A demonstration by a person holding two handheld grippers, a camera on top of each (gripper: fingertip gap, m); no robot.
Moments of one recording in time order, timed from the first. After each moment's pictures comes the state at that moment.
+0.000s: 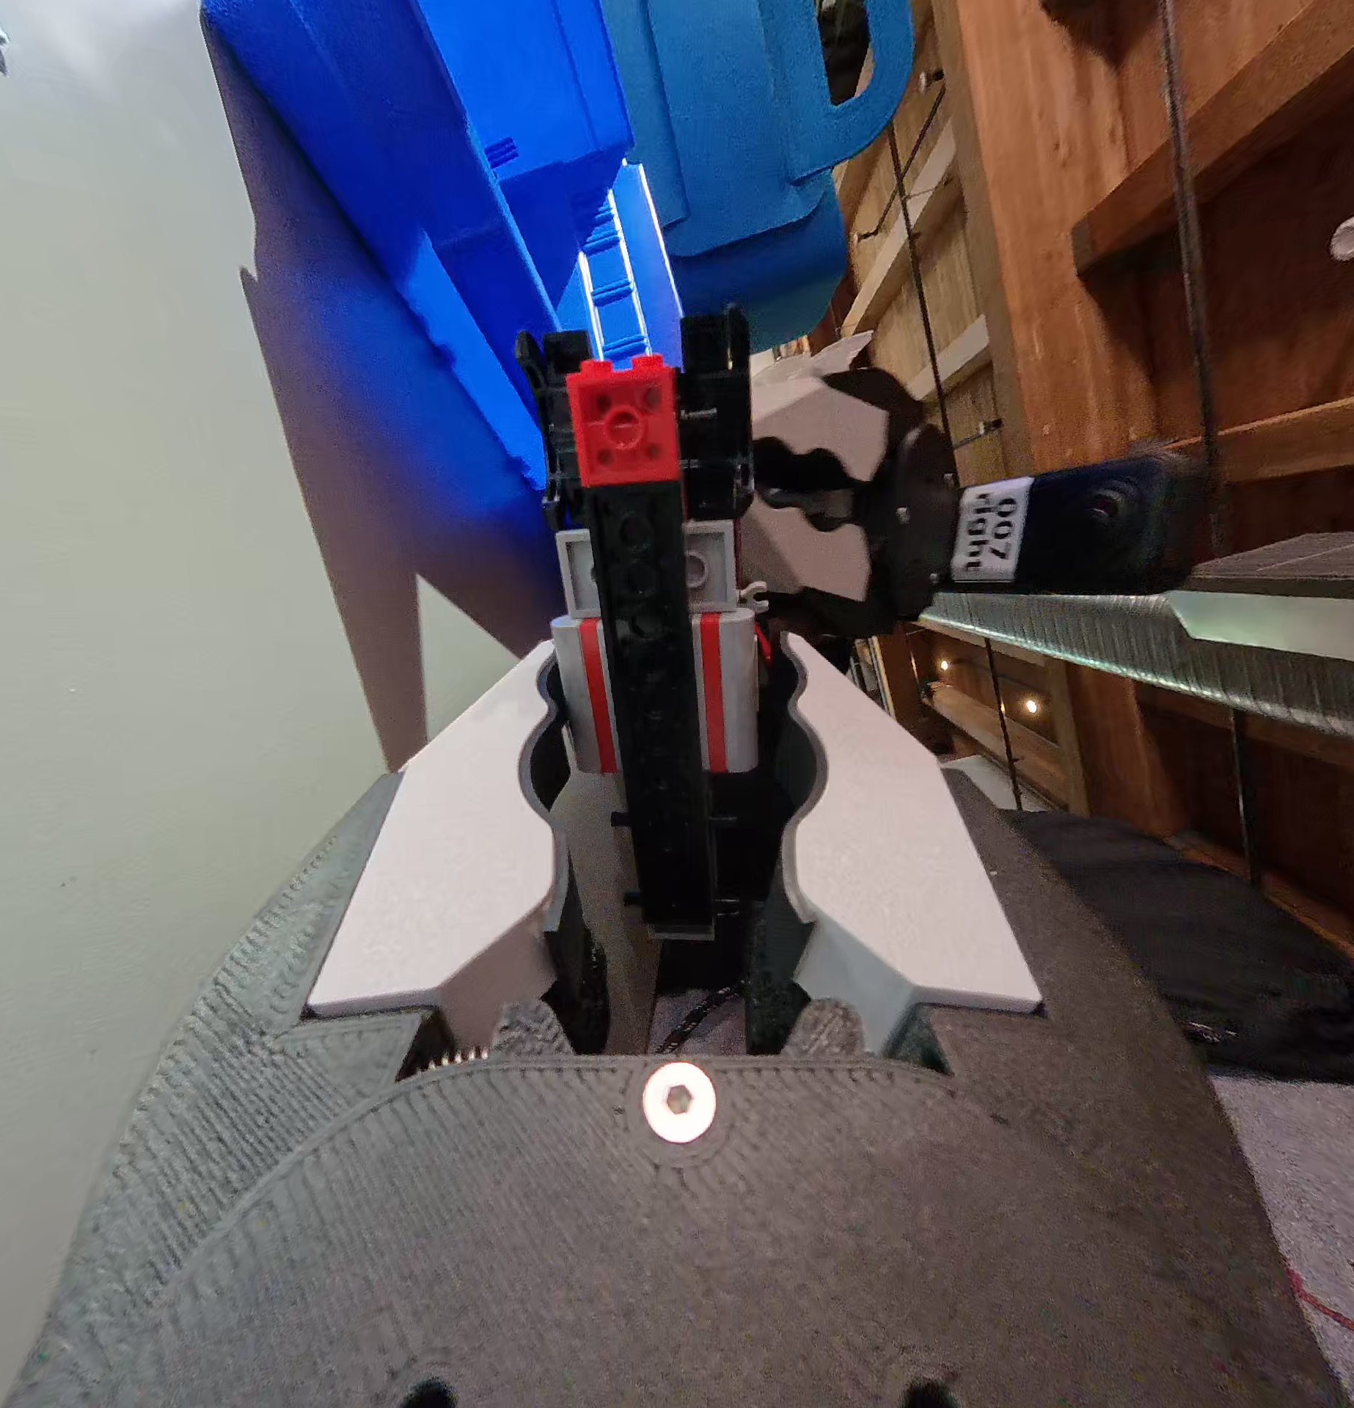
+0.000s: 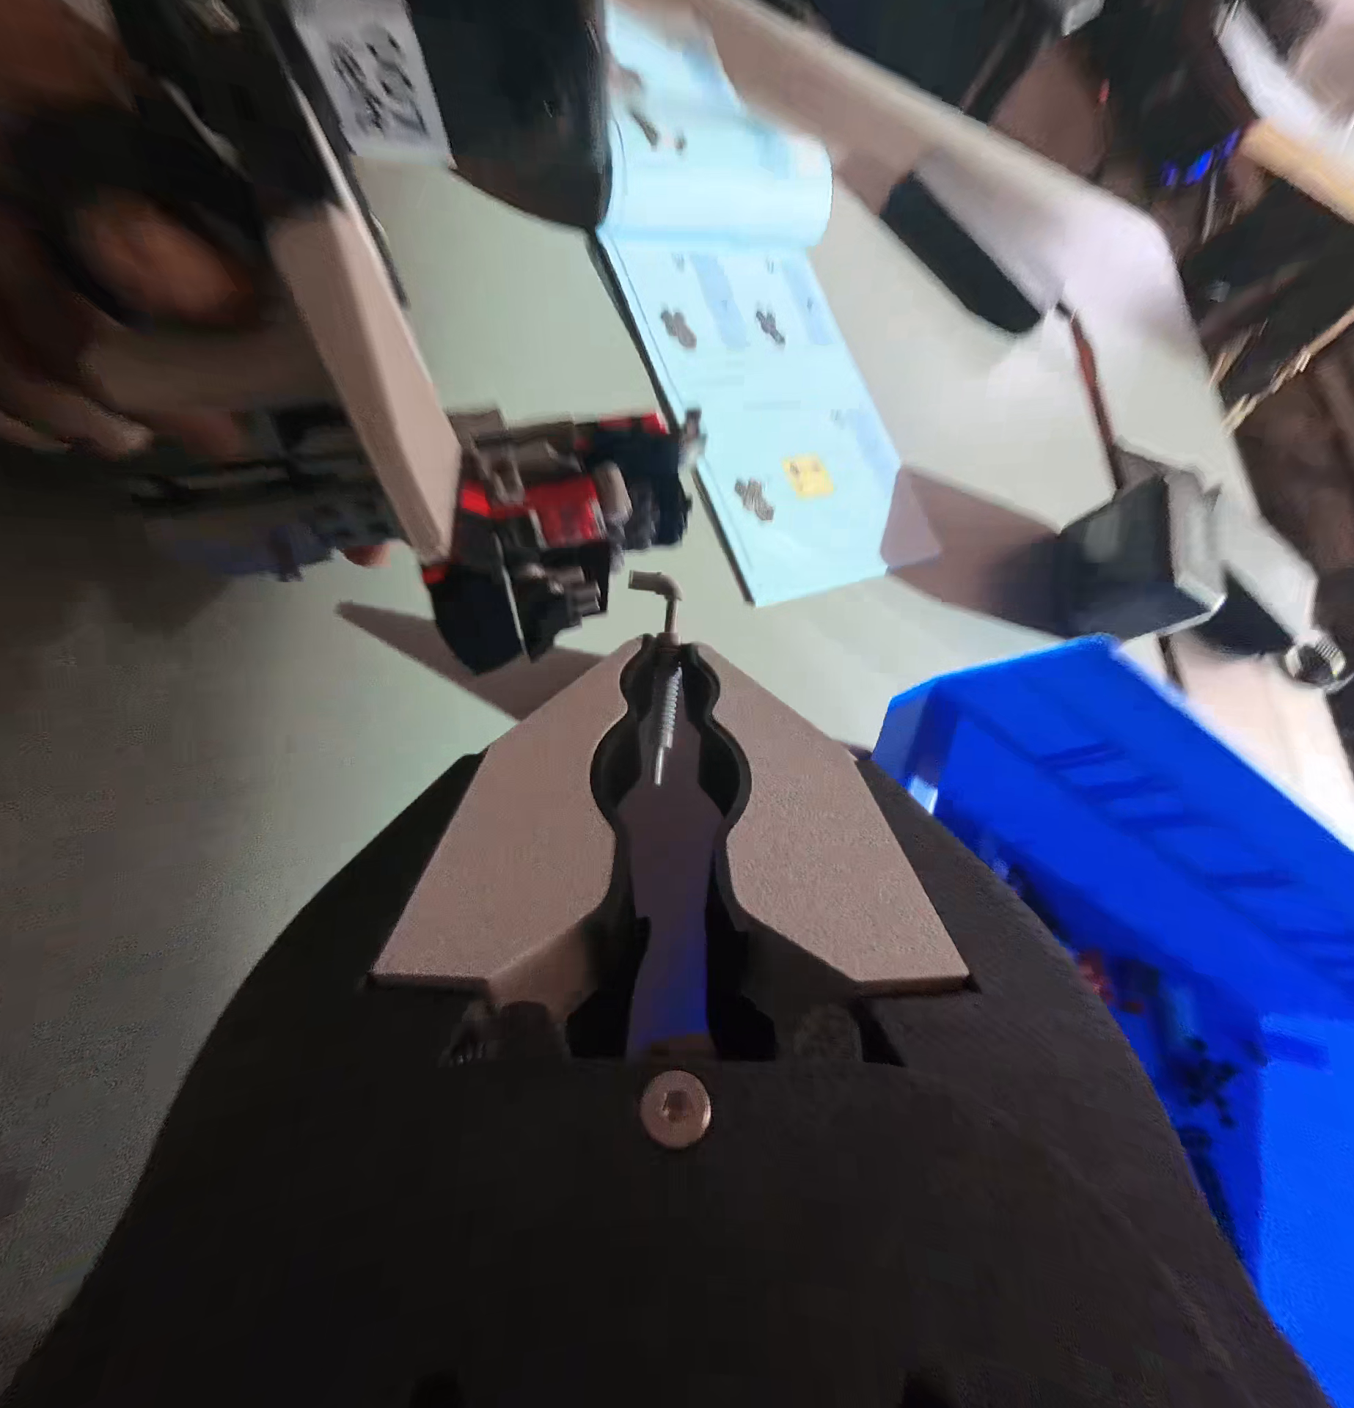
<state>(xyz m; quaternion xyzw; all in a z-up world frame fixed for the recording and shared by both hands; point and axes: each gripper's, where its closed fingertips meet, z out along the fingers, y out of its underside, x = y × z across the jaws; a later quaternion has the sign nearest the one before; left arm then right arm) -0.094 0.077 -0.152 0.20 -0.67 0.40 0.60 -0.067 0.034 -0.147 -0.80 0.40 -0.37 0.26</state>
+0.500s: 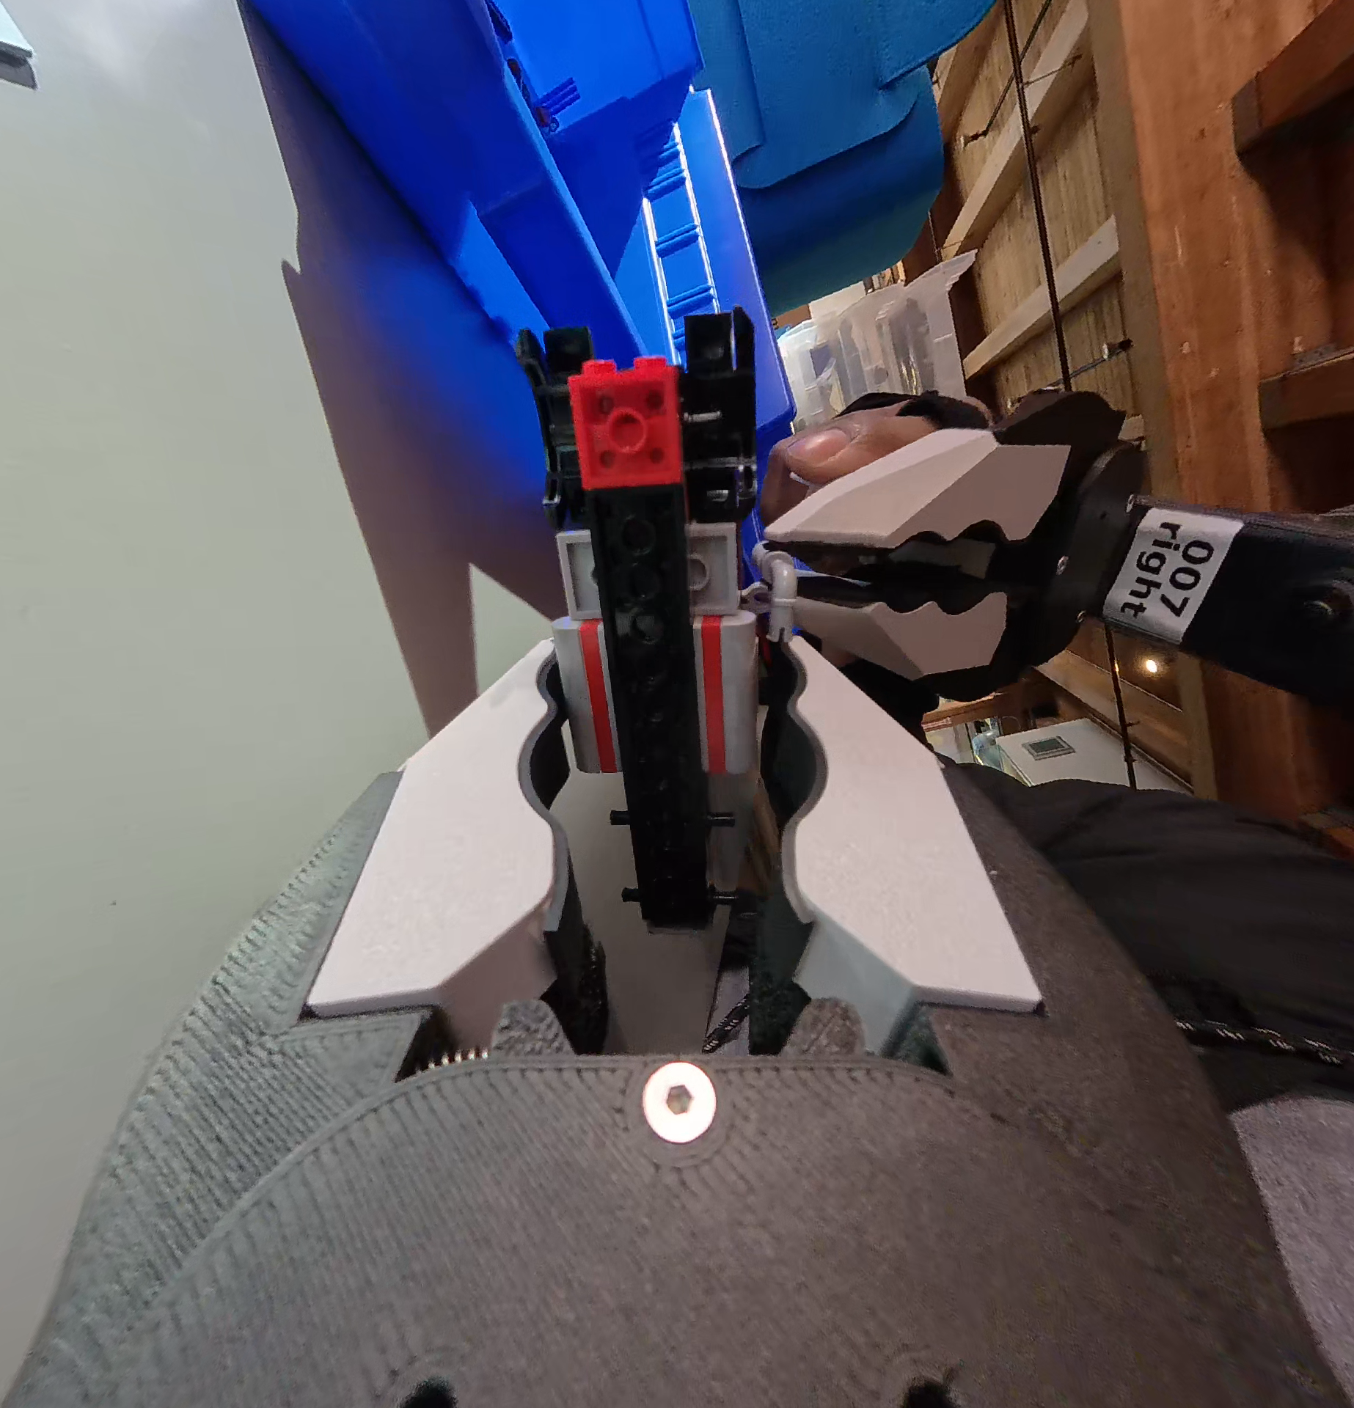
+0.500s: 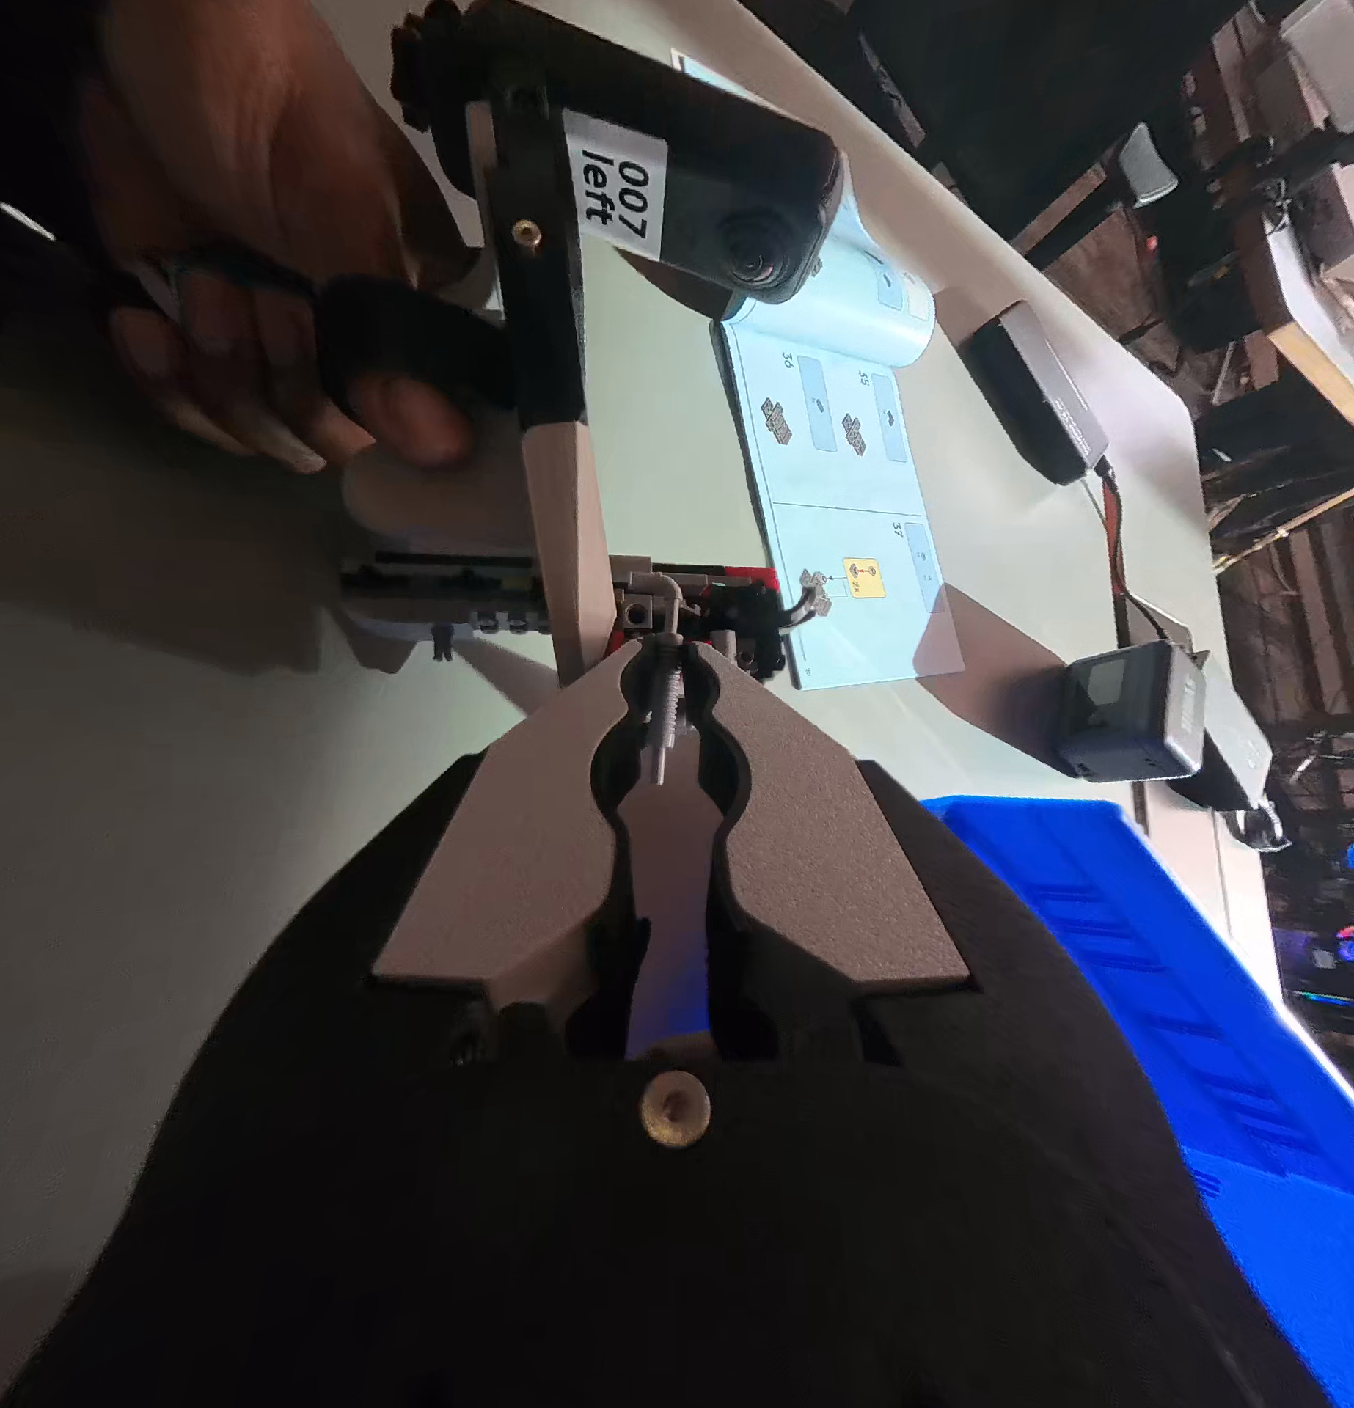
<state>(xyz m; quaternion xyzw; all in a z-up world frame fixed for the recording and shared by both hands) -0.099 0.074 -0.167 0.18 -0.72 0.39 0.55 -0.070 0.075 -0.137 -0.84 0.30 -0.37 0.25</state>
